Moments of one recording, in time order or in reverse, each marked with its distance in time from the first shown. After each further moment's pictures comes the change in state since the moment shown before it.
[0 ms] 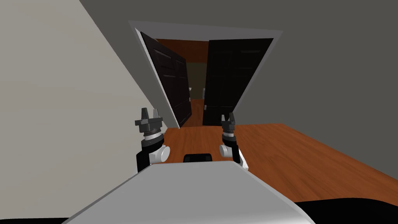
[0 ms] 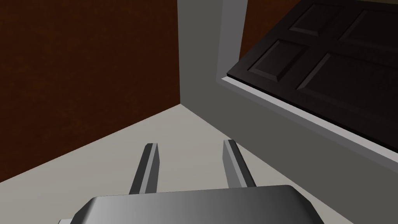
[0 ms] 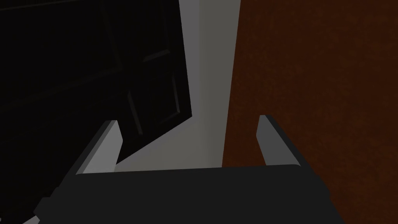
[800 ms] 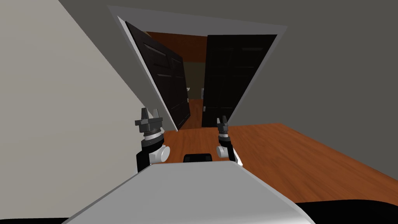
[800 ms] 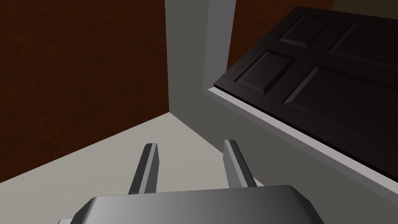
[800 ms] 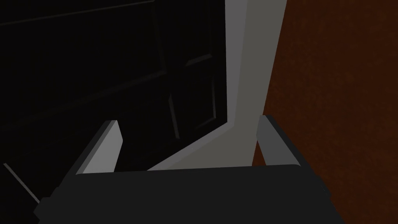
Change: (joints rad) arm -0.034 -0.028 0.058 0.157 -0.030 -0.016 0.024
